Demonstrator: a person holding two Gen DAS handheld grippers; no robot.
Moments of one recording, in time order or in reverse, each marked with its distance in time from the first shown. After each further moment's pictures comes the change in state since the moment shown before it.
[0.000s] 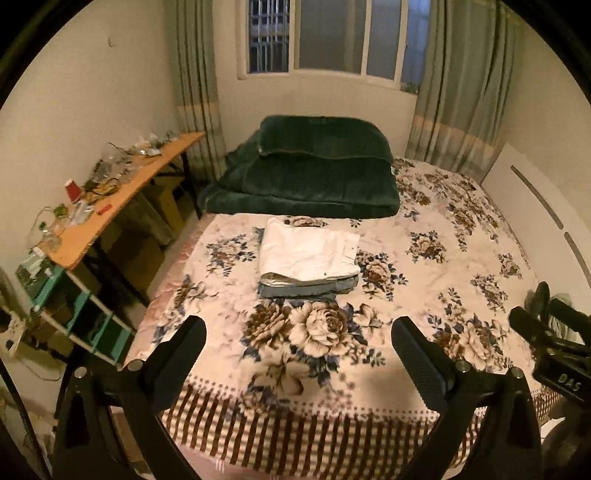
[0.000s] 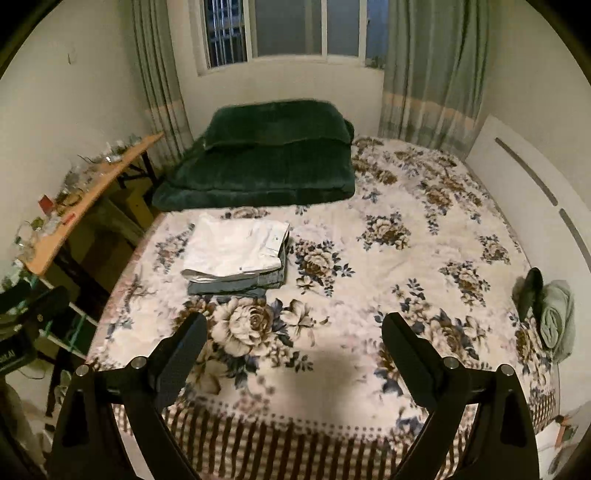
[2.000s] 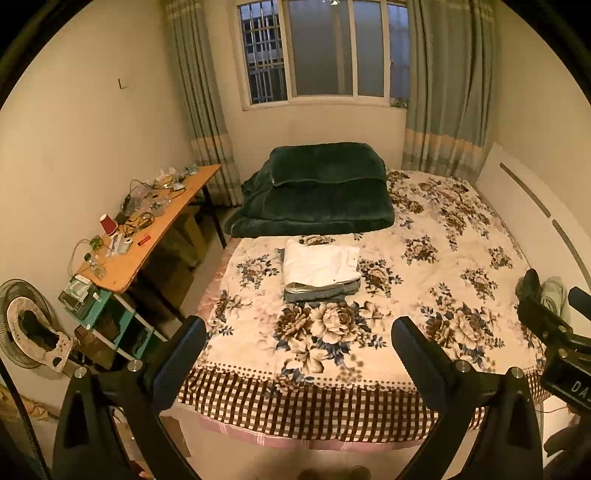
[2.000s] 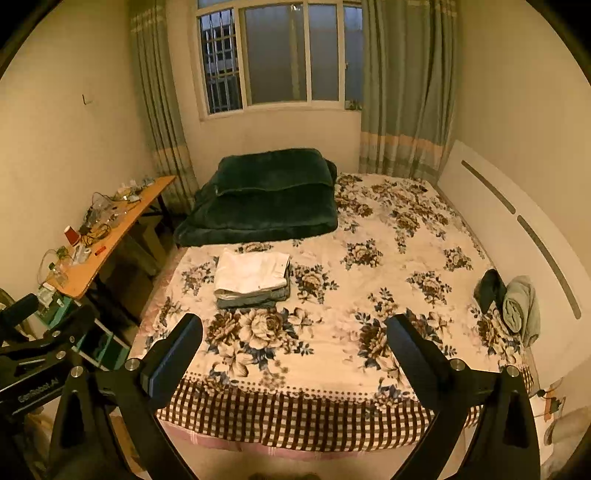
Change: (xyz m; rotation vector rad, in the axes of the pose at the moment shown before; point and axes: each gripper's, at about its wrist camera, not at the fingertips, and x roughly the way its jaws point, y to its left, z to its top) left arm -0.175 -0.010 0.004 0.076 -0.044 0.066; right arm -0.269 0.023 -0.005 0.043 -0.074 -0.028
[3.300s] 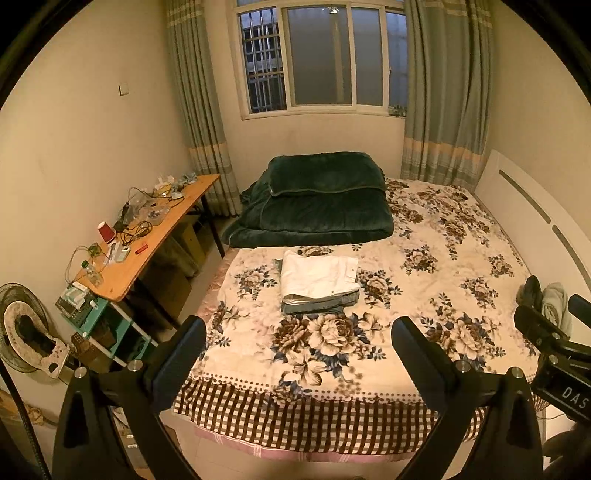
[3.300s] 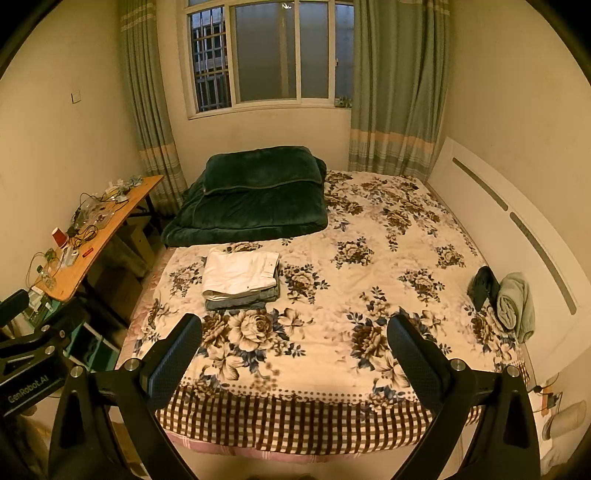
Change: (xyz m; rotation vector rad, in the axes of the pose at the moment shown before) left arm 0.005 -0.003 0.011 -0.002 -0.036 -0.009; right arm 0.019 -0.003 -0.009 0.026 -0.014 -0.049
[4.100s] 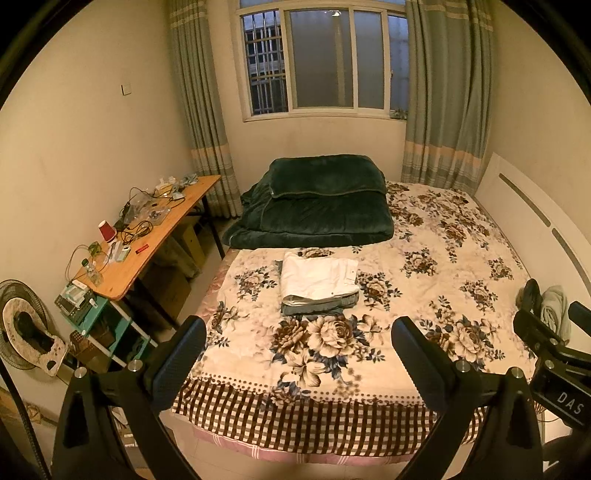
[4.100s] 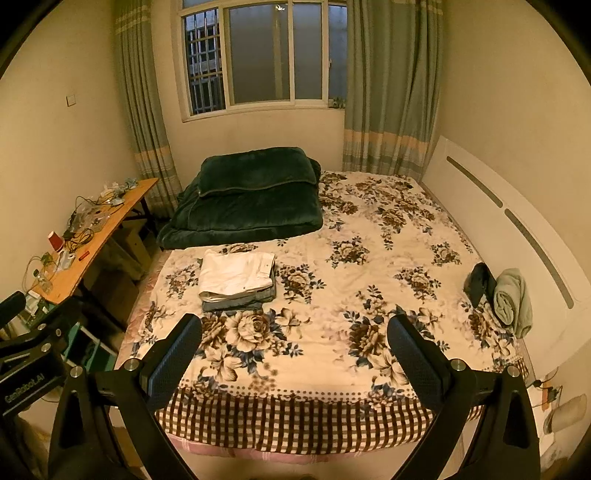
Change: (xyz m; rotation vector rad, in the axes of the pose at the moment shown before) left arm 0.003 0.003 0.004 -0.005 -0.013 -0.005; right arm 0.002 0.006 -0.001 0.008 -0.005 -0.022
